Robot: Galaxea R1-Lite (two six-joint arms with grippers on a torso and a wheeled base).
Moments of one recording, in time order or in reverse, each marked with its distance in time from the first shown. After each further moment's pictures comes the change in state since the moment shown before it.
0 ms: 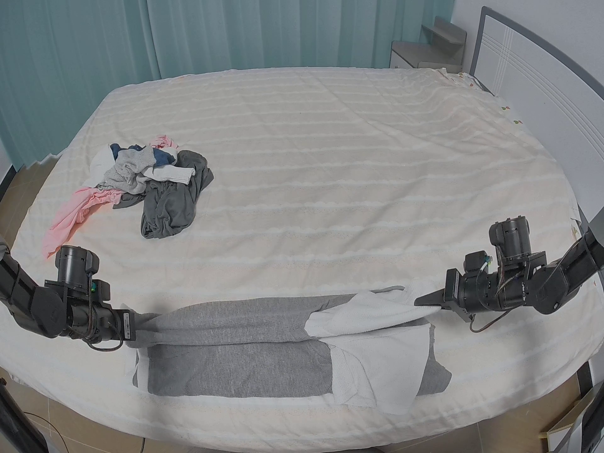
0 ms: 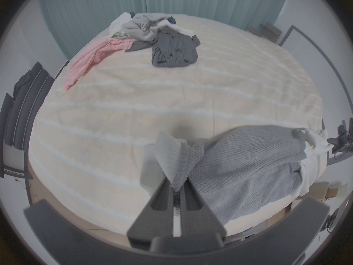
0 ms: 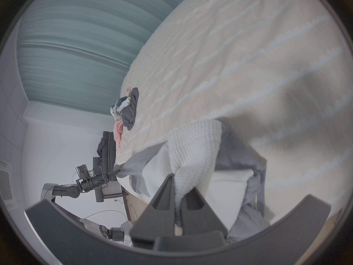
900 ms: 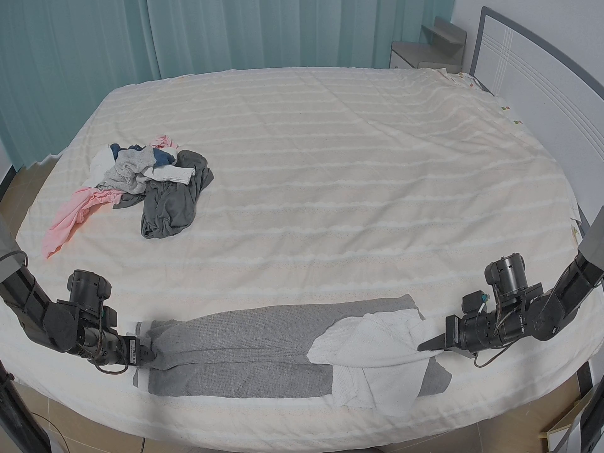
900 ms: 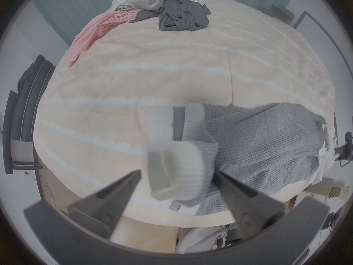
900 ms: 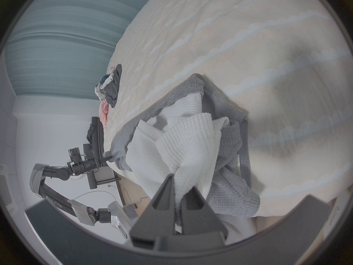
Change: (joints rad) left arm -0.014 0.072 0.066 -0.010 0.054 -0.013; right arm 0.006 0.029 0.167 -0.012 0.001 -0.153
